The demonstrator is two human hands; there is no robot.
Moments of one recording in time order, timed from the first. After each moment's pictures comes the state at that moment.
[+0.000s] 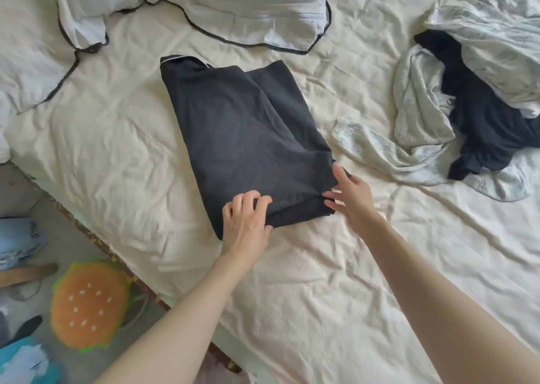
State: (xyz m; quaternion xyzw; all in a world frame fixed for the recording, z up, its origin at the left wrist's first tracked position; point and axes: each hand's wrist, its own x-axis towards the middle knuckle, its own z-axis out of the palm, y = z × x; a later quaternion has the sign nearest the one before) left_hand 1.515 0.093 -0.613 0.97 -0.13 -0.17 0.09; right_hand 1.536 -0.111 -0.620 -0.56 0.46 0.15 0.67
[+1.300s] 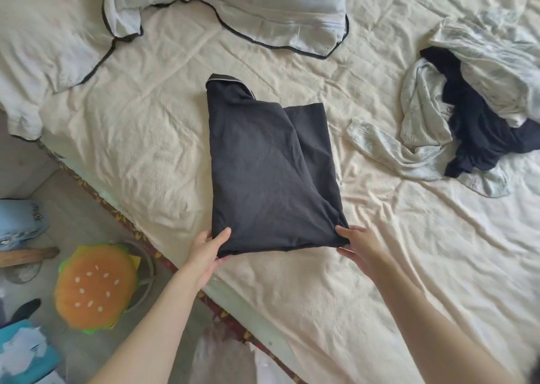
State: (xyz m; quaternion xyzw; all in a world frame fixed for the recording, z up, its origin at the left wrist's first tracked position) left_hand 1.471 0.220 -0.608 0.59 0.41 -0.32 0.62; right_hand 1.442 -0.077 -0.617 -0.56 0.51 0.25 0.60
